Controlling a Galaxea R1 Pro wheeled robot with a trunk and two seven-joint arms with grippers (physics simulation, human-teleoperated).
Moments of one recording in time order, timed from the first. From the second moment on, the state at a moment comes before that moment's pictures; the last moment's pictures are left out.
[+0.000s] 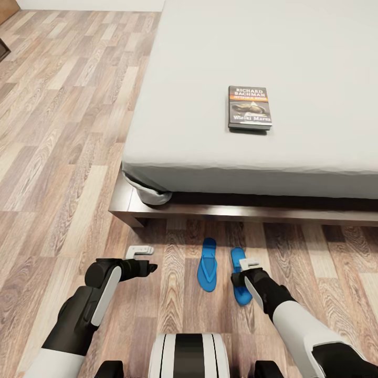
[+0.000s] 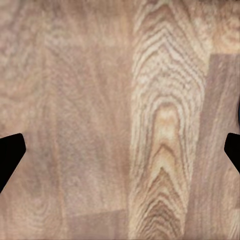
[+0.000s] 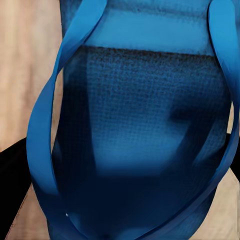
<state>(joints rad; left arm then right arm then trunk) -0.51 0.01 -0.12 -1.41 0.22 1.04 0.02 -0.81 0.02 0.11 -0.44 0.01 0.49 -0.04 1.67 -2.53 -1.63</state>
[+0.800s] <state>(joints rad) -0.51 0.01 -0.12 -1.42 0.22 1.04 0.02 -0.88 0.06 0.12 -0.45 0.02 0.49 -0.04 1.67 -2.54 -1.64</state>
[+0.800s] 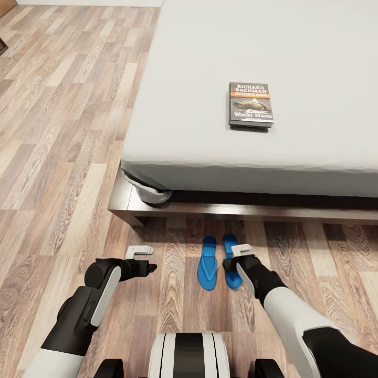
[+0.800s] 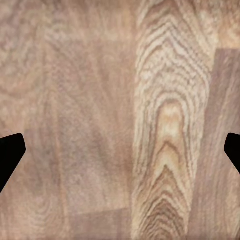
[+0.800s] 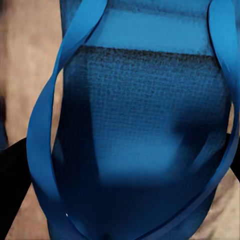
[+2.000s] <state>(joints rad) -0.51 0.01 -0.12 -1.42 0.21 1.04 0.02 -0.91 0.08 0.12 -0.44 0.02 0.49 -0.04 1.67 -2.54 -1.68</state>
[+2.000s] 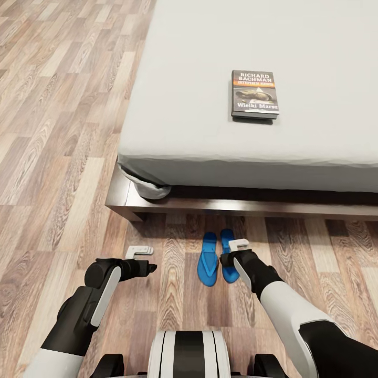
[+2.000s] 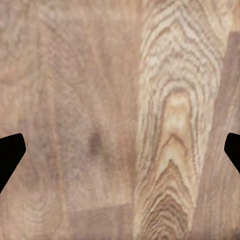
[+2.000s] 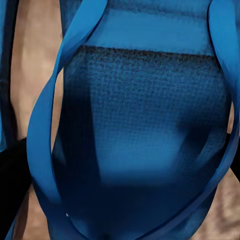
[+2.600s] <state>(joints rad) -0.51 0.01 -0.12 -1.42 0.21 1.04 0.02 -0.91 0.08 0.12 -0.45 0.02 0.49 -0.04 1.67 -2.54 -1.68</state>
